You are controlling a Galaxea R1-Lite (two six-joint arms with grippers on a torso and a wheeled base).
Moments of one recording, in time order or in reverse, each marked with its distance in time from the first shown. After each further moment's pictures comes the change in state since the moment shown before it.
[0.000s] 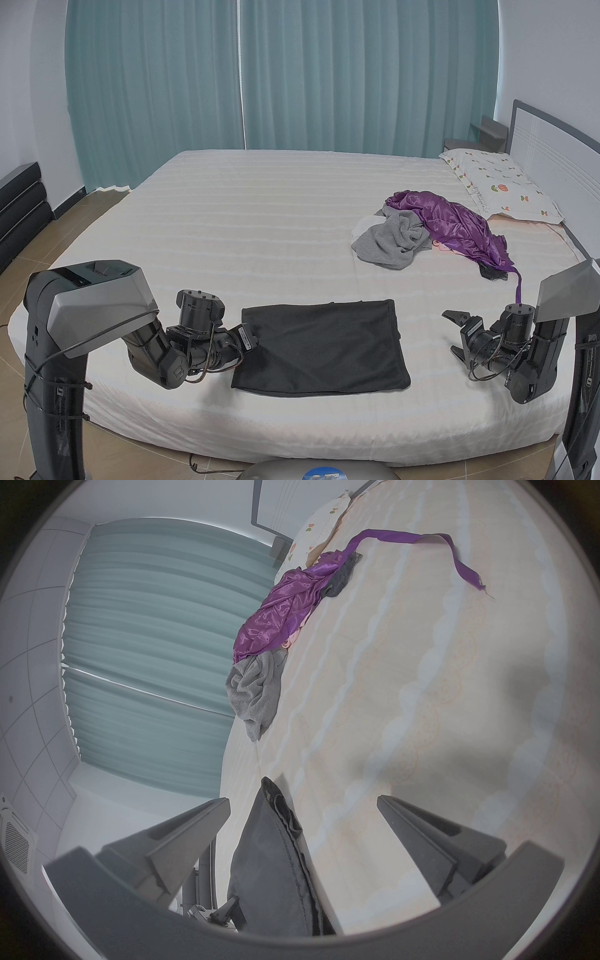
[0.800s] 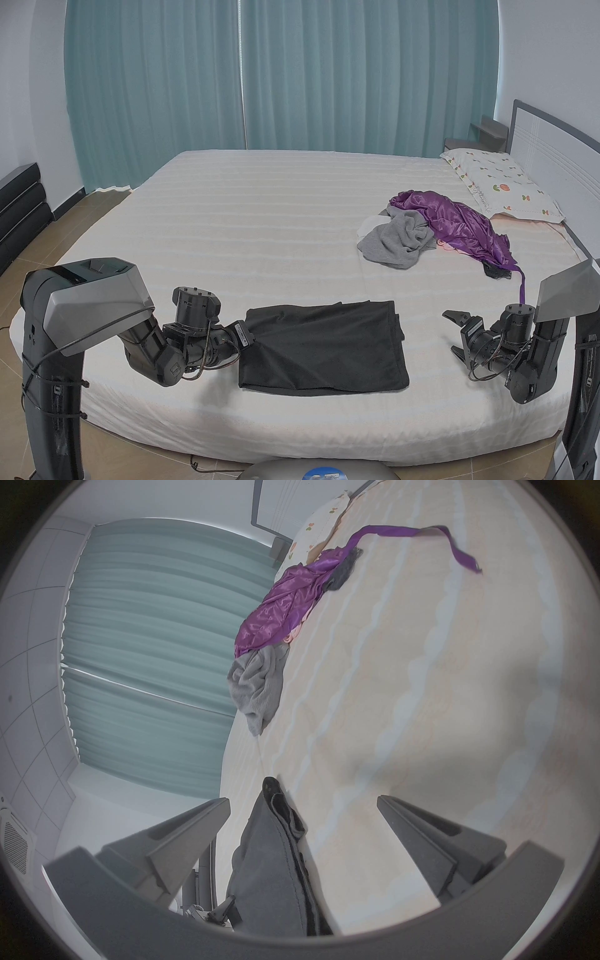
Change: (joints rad) left arm 0.018 -0.011 0.000 0.000 -0.001 -0.007; right arm 0.000 0.000 0.001 0.000 -0.001 0.001
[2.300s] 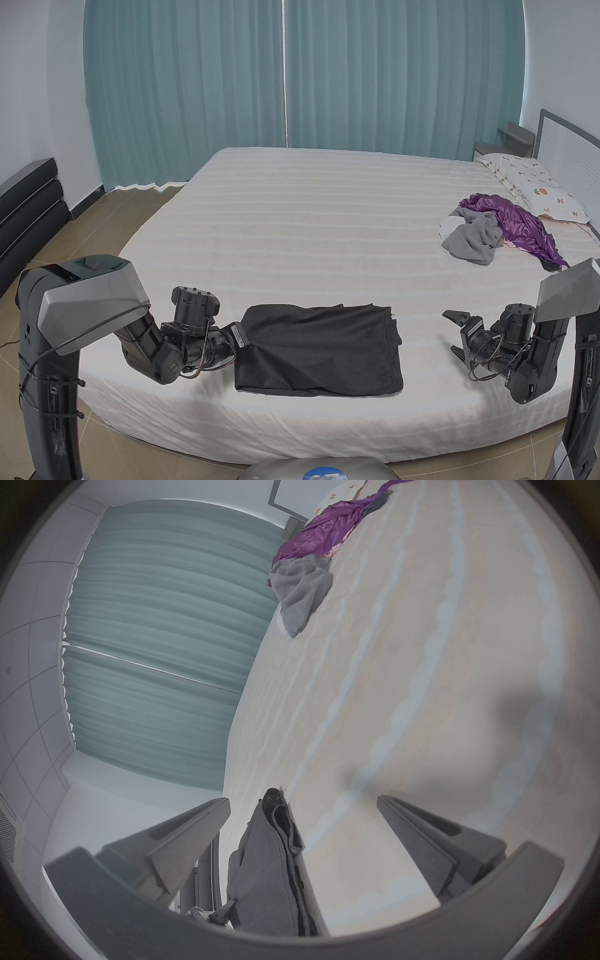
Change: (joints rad) left arm 0.006 -0.020 0.001 0.075 0.051 0.000; right arm -0.001 0.000 0.000 0.000 -0.002 0.000
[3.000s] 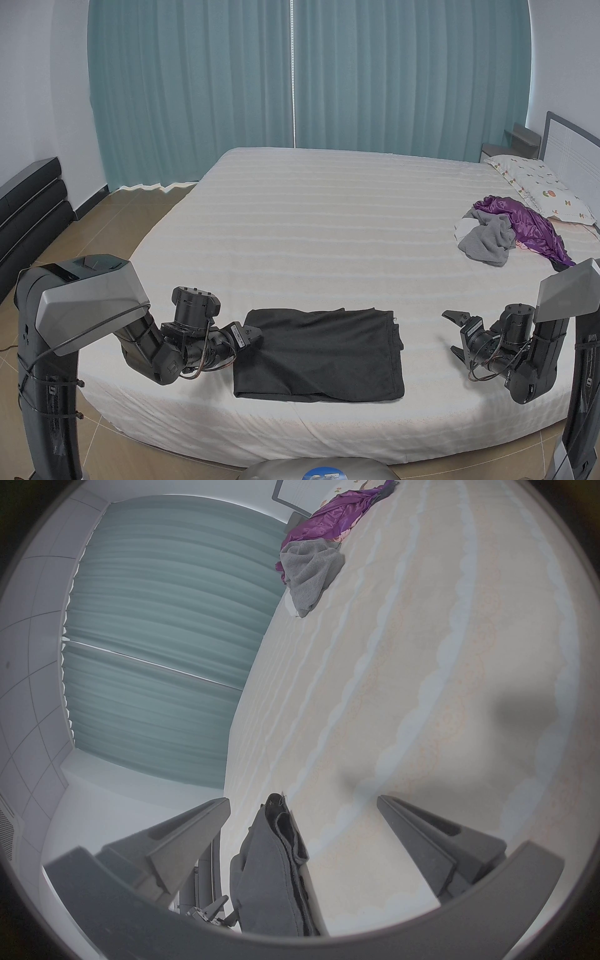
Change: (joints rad) left arm -0.009 -0.009 0.009 0.003 0.008 -0.028; right arm 0.000 0.000 0.000 0.000 -0.001 0.001
